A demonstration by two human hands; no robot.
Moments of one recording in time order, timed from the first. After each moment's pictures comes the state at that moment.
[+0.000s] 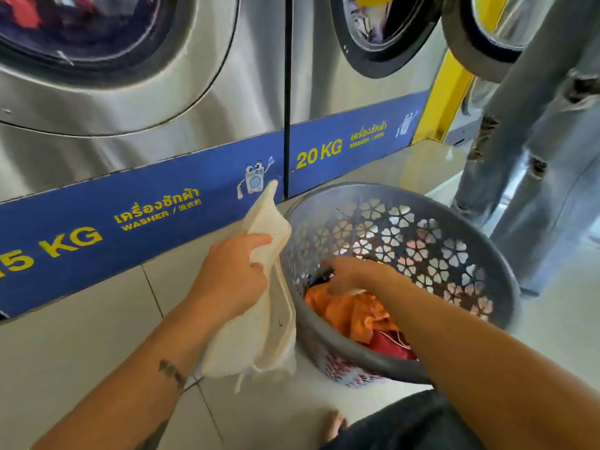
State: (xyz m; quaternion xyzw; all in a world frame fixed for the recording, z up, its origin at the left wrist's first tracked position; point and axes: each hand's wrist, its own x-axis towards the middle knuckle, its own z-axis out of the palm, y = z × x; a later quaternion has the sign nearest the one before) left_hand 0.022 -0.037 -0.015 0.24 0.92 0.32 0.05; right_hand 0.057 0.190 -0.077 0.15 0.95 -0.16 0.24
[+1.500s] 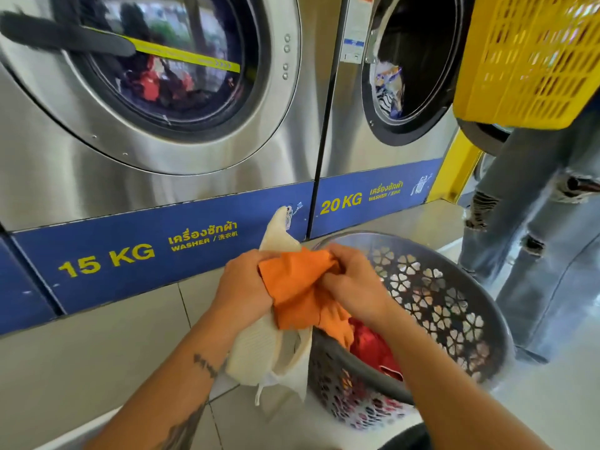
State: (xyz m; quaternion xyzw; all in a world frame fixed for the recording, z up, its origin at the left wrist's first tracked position) left_hand 0.055 -0.081 0.035 0.18 0.87 0.45 0.01; right_hand 0.108 0.098 0.028 0.05 0.85 -0.52 -0.13
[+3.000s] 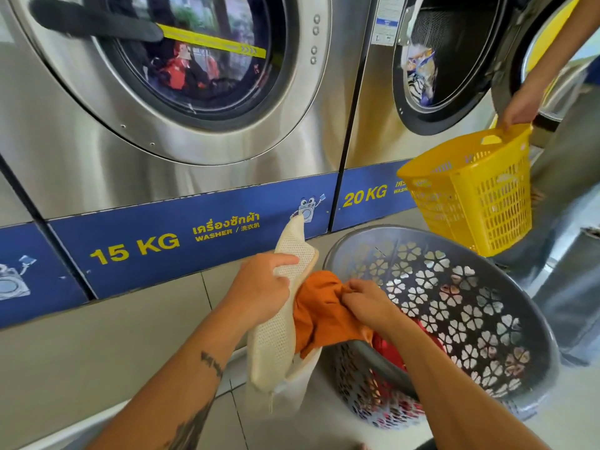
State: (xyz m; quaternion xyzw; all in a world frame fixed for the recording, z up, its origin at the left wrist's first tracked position) left_hand 0.034 -0.096 0.012 0.13 0.87 0.46 0.08; right_hand 0.081 0.108 -0.039 0.21 0.86 -0.46 0.02
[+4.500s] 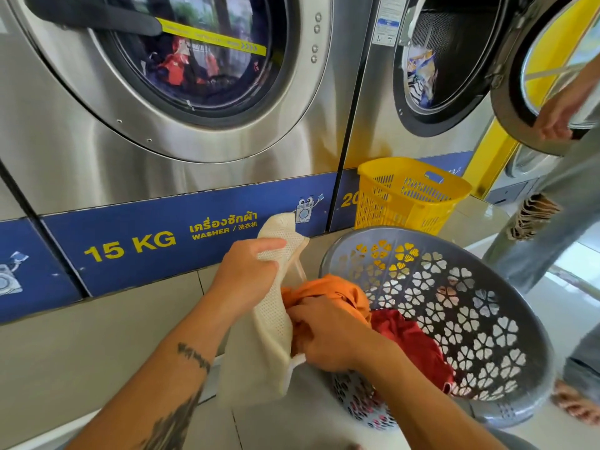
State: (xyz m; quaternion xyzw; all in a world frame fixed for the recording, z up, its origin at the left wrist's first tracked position) left_hand 0.028 -0.107 0.031 0.09 0.84 0.52 0.07; right_hand 0.100 0.049 -0.027 -0.14 0.97 -0.20 0.03
